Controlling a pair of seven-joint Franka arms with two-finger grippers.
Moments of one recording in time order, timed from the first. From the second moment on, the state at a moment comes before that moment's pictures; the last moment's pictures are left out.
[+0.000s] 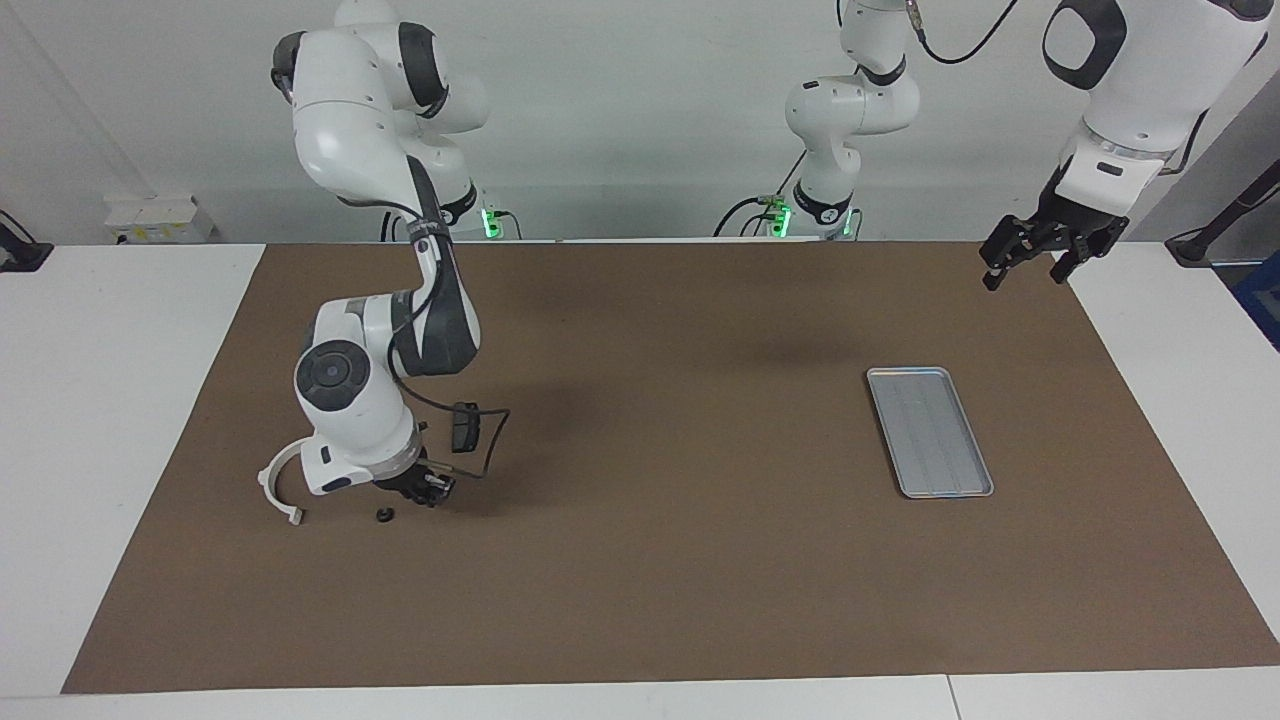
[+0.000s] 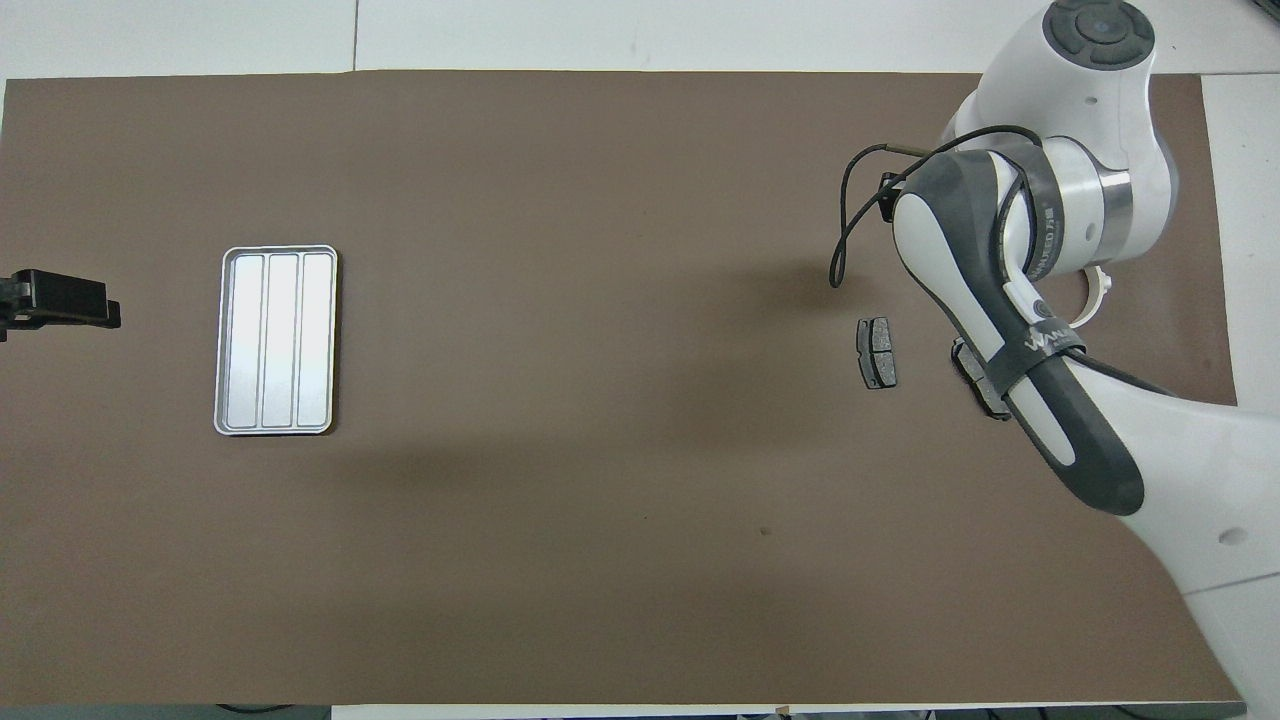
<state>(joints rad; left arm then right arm) 0.04 -0.08 -0.01 -1.72 0.00 1.71 -0.01 0.13 0.49 0.06 -1.35 -0.06 1.73 0.50</state>
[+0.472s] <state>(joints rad) 0.05 -0.08 -0.01 -1.73 0.00 1.75 -0.01 0.37 0.35 0.07 -1.32 -0.03 1.60 0.82</state>
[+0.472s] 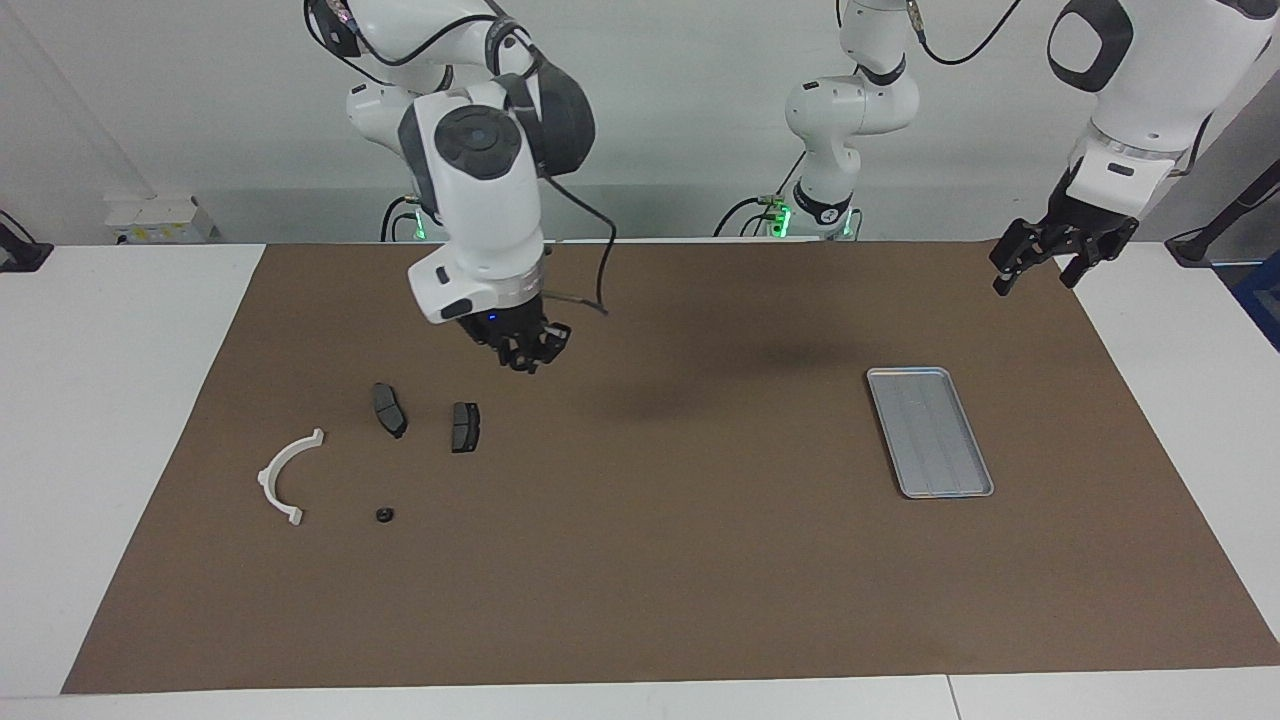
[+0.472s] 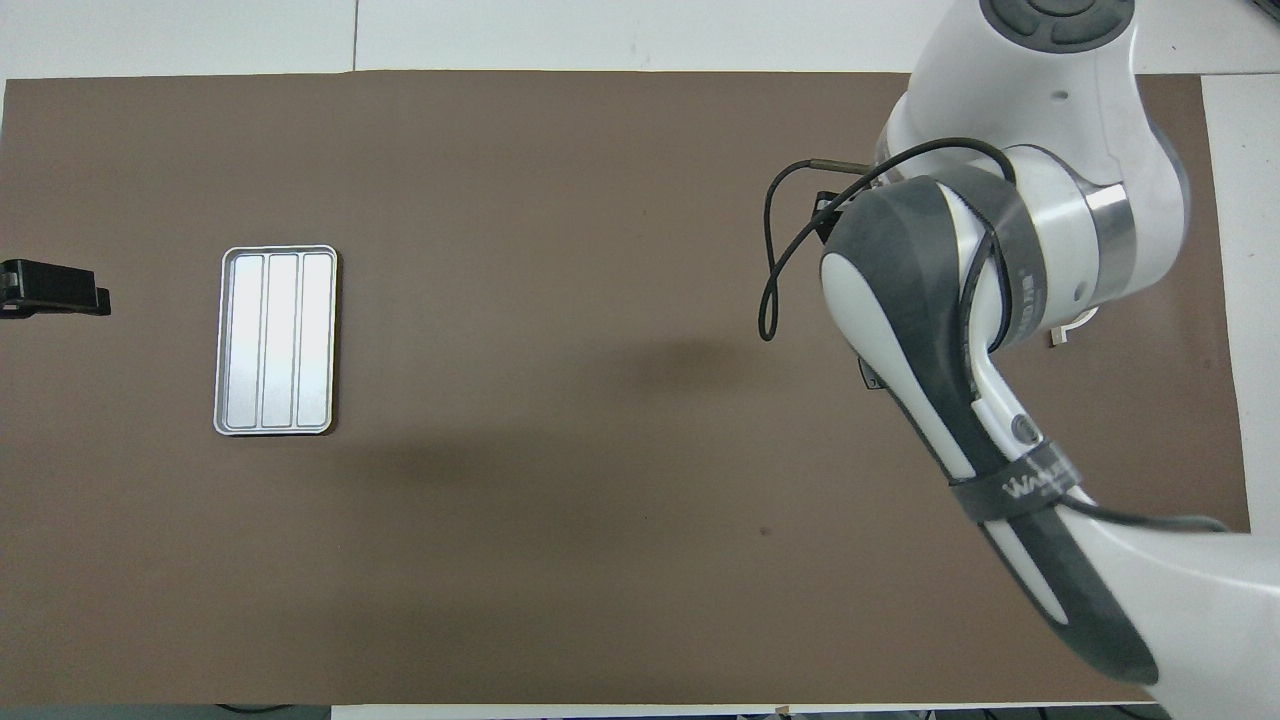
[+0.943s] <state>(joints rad) 0.05 -0.08 -0.01 -1.77 0.00 1.78 -0.01 0.54 0.35 0.07 -1.47 0.03 1.82 1.20</state>
